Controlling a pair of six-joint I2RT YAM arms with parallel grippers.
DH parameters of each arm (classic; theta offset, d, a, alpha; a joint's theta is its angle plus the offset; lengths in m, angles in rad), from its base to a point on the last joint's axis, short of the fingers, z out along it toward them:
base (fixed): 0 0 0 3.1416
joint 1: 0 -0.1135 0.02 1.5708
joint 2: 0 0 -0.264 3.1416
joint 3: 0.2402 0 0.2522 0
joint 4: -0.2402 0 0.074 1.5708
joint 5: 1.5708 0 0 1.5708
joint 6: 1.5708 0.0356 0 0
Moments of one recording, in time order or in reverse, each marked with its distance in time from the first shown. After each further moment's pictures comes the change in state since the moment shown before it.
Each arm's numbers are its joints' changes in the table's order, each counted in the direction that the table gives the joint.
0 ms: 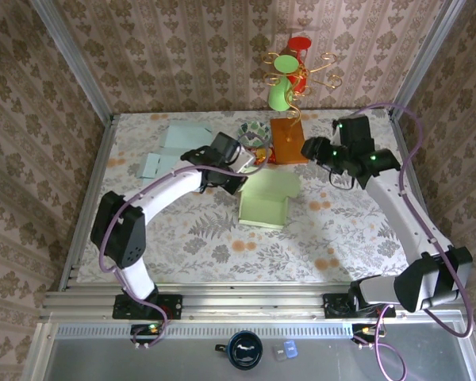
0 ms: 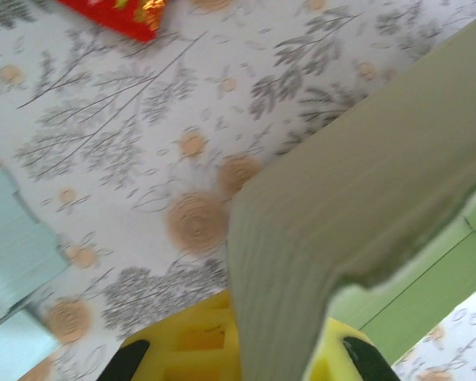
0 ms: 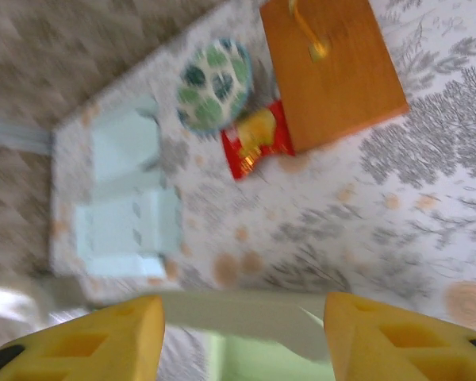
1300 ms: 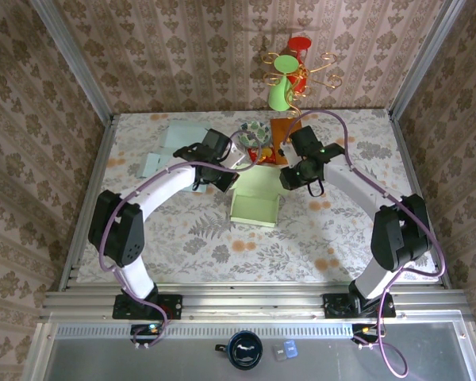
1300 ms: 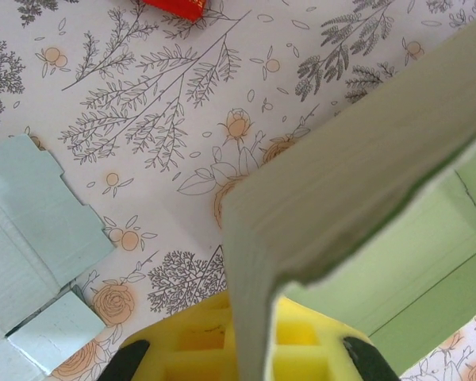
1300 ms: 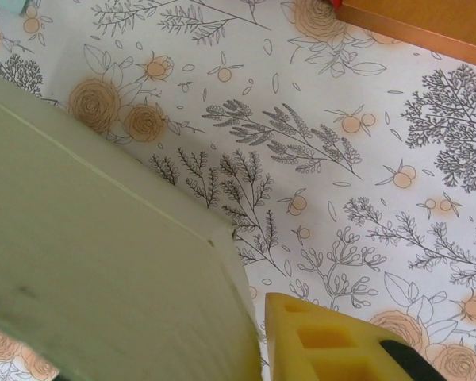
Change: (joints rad) left arm -0.050 0.007 0.005 -0.016 -0.003 0.051; right arm -0.200 0.324 0.073 -0.097 0.143 -0.540
